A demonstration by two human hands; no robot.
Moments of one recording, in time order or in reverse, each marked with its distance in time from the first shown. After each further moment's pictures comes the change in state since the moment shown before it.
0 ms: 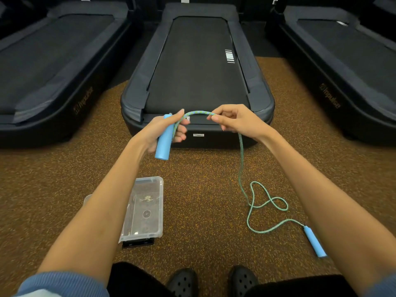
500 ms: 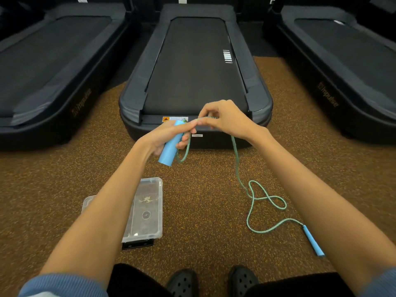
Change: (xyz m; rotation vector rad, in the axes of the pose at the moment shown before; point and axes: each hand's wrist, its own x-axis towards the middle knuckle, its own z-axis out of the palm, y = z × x) left_hand -0.003 -0.002 0.020 0.139 -0.165 -0.017; right_hand 0.011 -0.026 0.015 -0.360 0.056 -0.135
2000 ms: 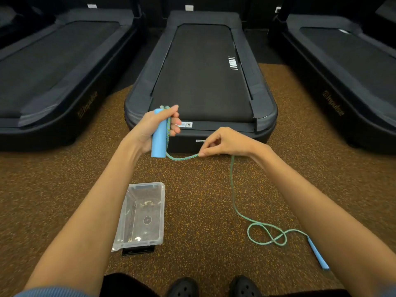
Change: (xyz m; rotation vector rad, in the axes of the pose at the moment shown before) left_hand -0.010 0.021 -0.029 -0.227 0.253 0.166; right_hand -0.009 0.011 0.020 0.174 -0.387 0.080
